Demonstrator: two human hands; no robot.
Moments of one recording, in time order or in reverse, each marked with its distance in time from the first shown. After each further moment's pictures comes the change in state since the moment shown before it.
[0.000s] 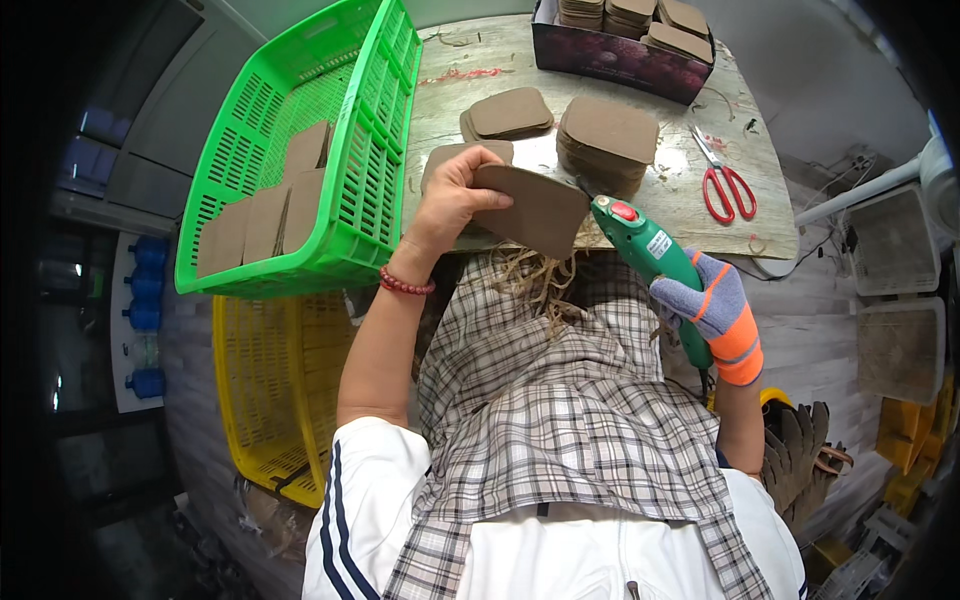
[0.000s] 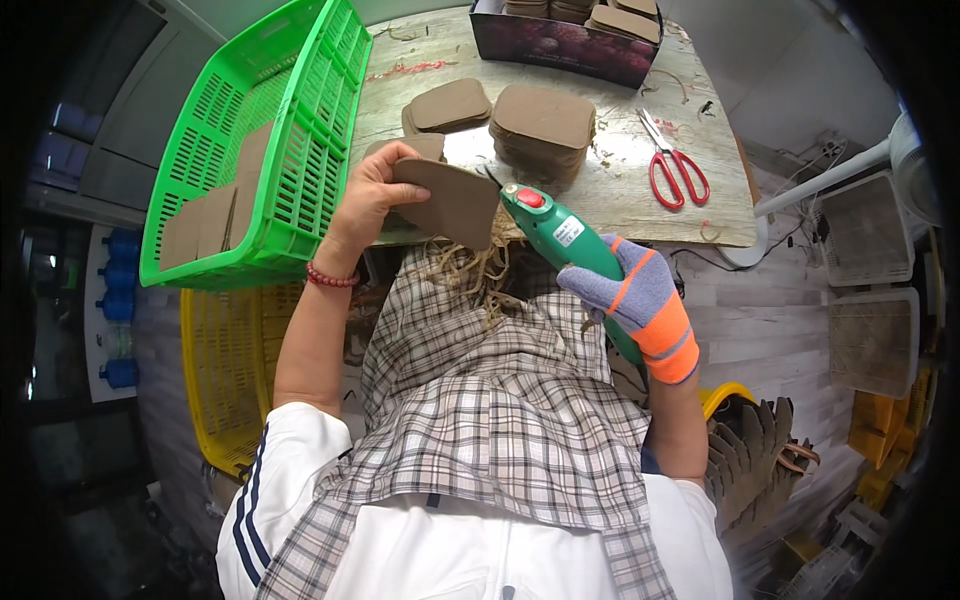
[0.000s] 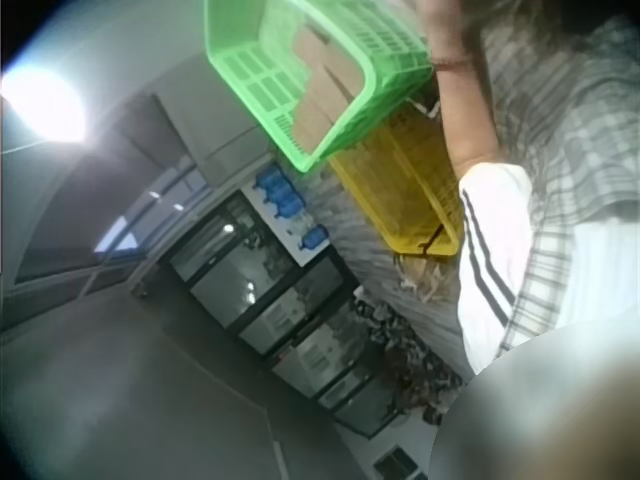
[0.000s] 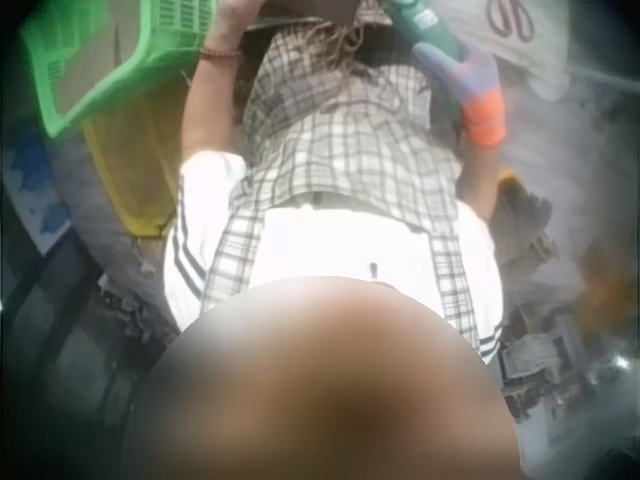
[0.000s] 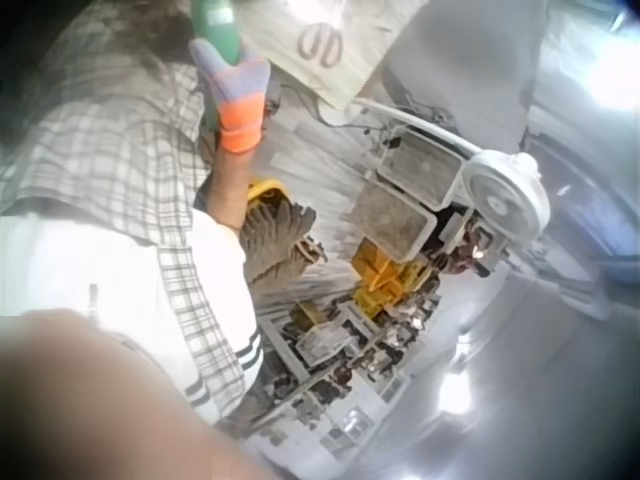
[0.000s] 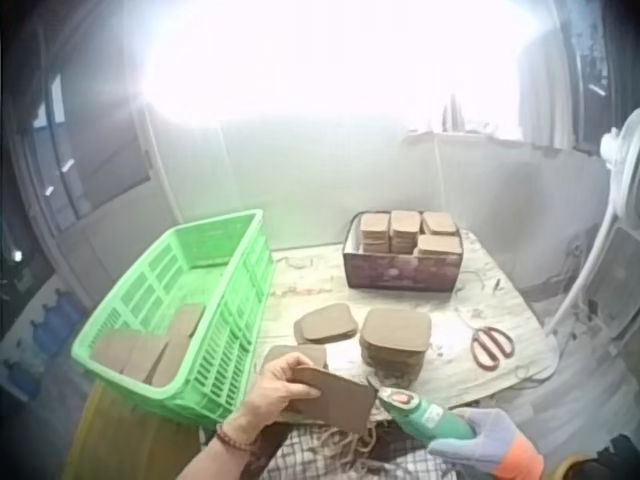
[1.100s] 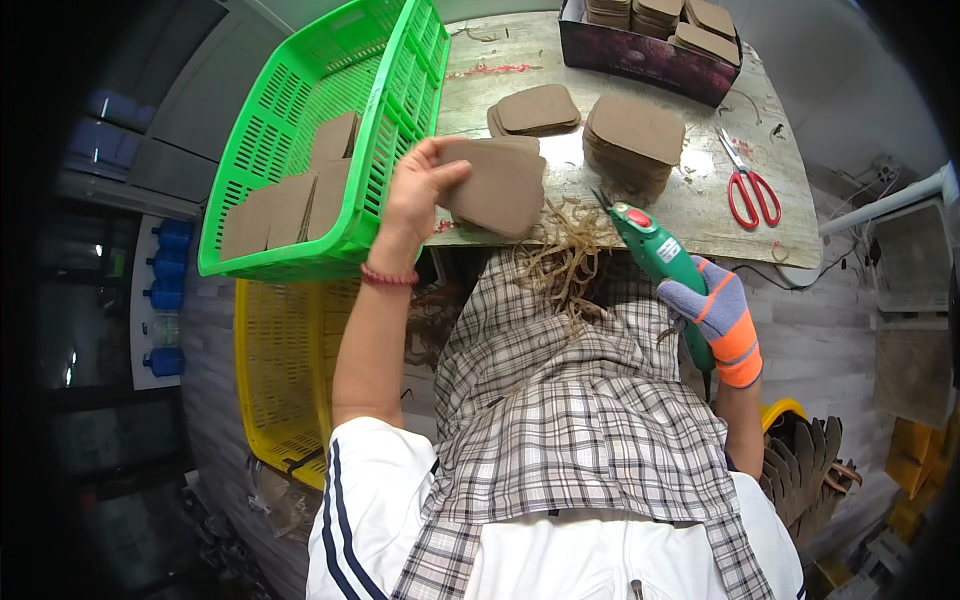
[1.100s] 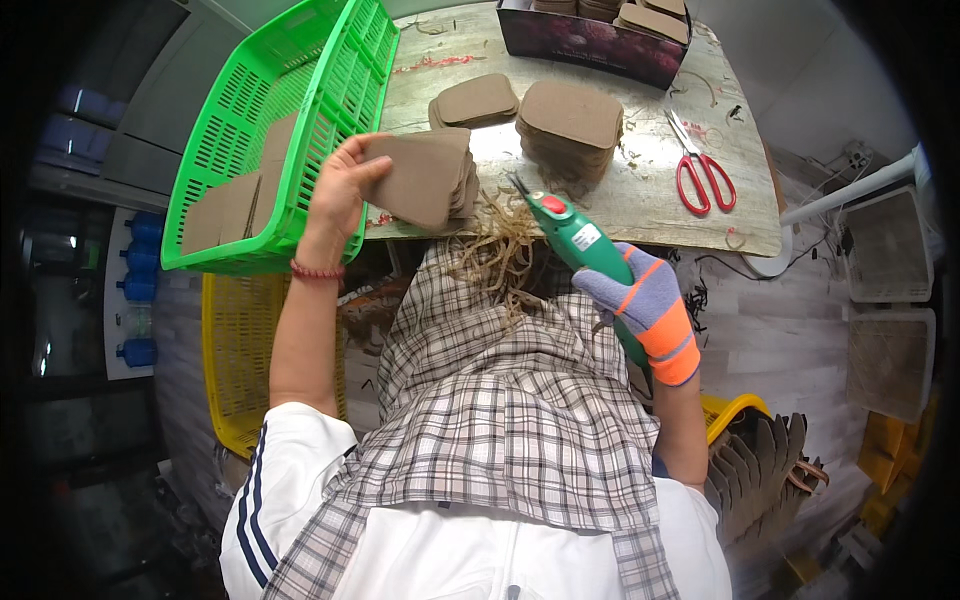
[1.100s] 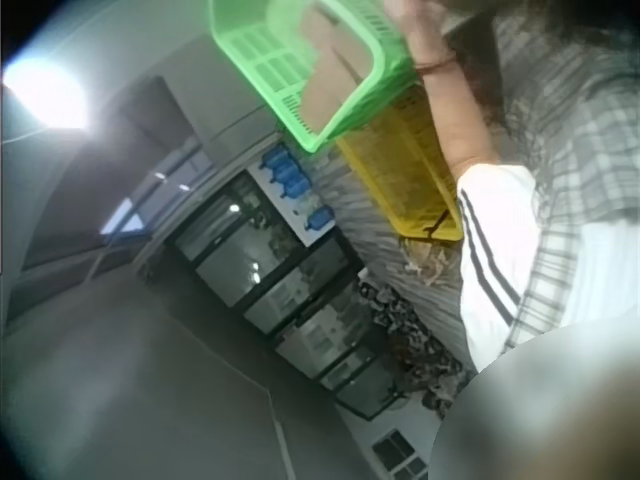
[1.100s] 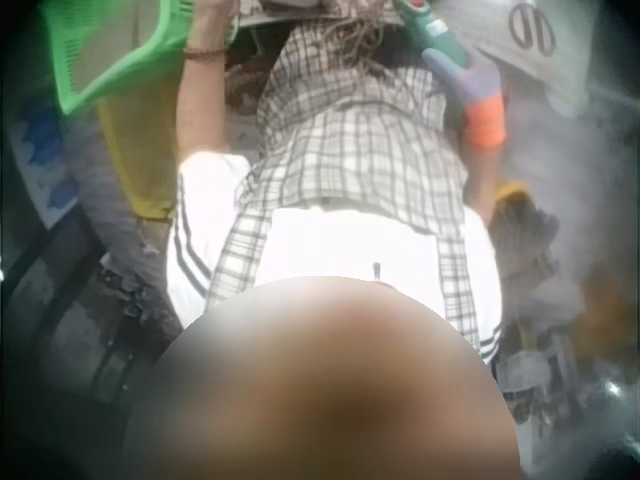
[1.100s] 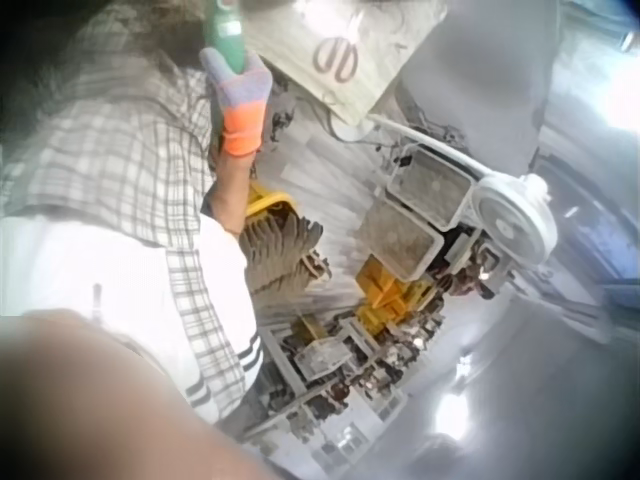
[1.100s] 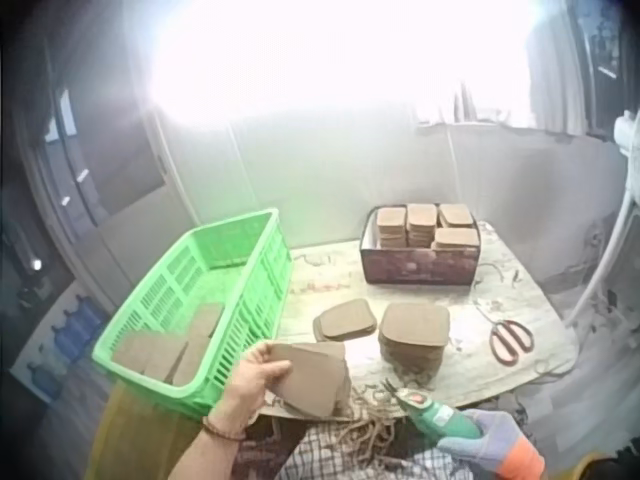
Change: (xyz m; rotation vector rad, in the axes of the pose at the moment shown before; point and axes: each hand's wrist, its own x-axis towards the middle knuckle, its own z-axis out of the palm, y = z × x) left_hand -0.012 0.020 -0.038 -0.058 0.318 -0.006; right_hand 0.012 0.028 0.004 0.051 -0.007 -0.007
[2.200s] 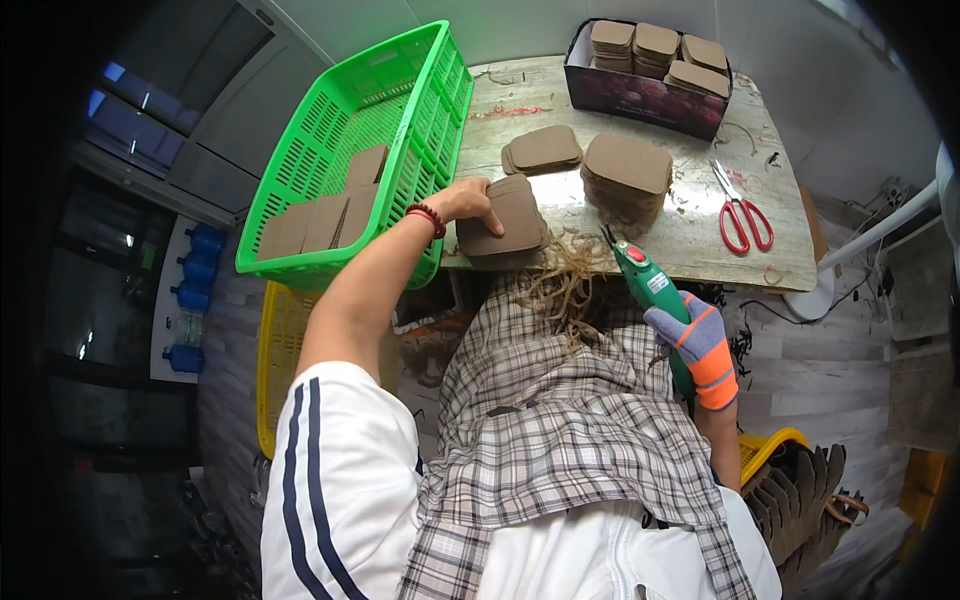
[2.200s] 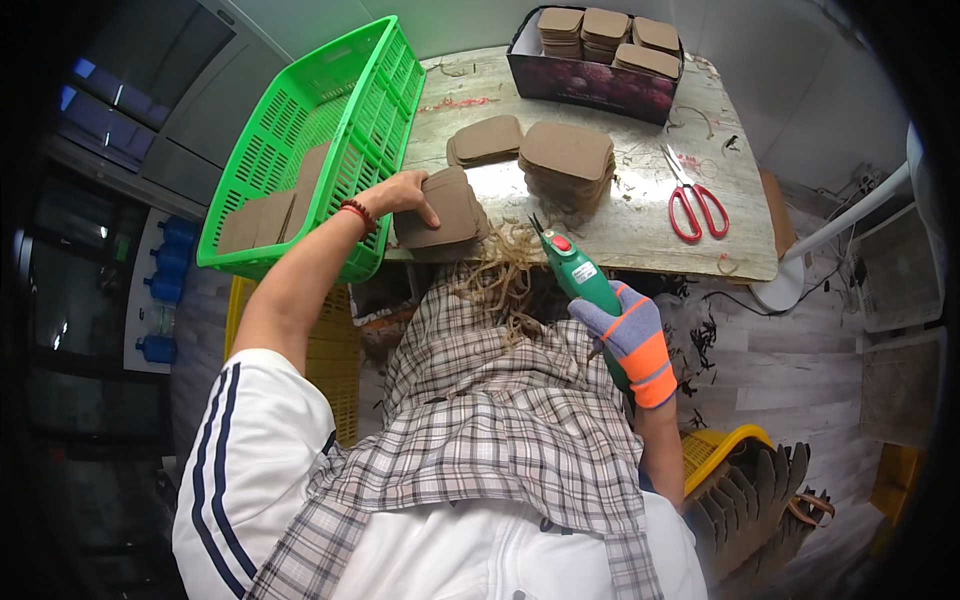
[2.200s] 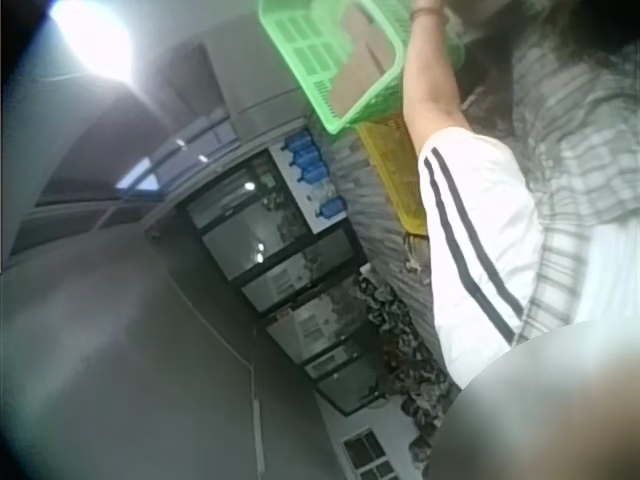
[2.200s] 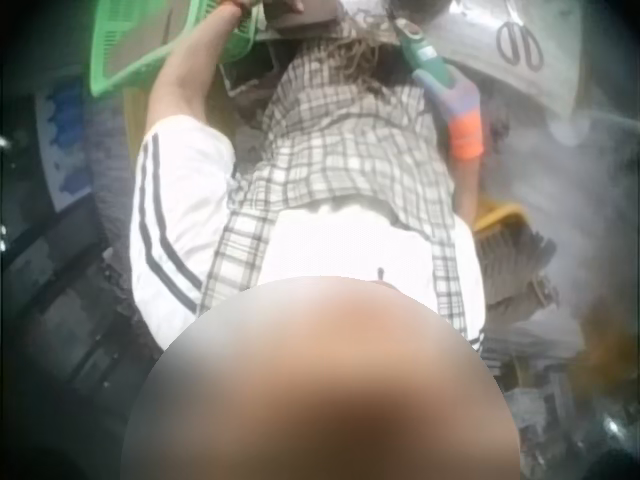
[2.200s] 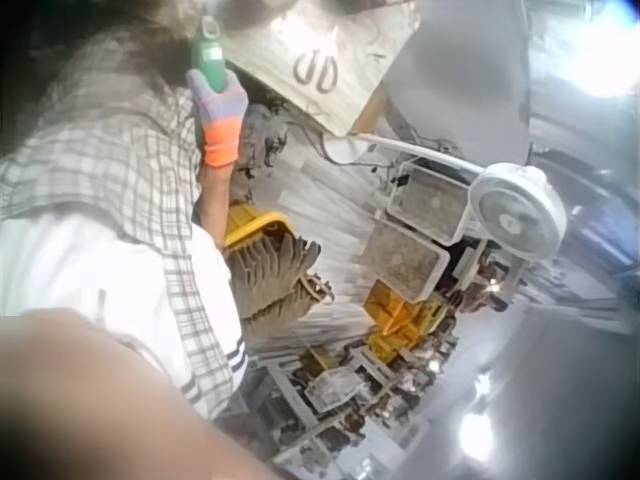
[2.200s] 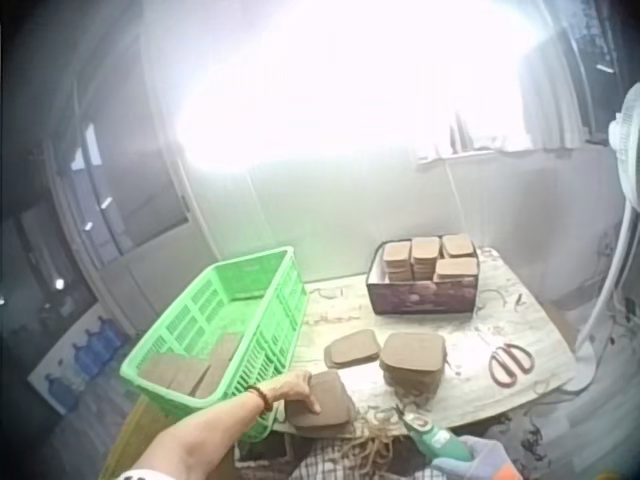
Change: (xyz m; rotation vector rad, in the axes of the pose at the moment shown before) left_hand 0.064 -0.009 -0.002 1.426 -0.355 -0.269; right_hand -0.007 0.039 -0.008 0.090 0.048 -0.049
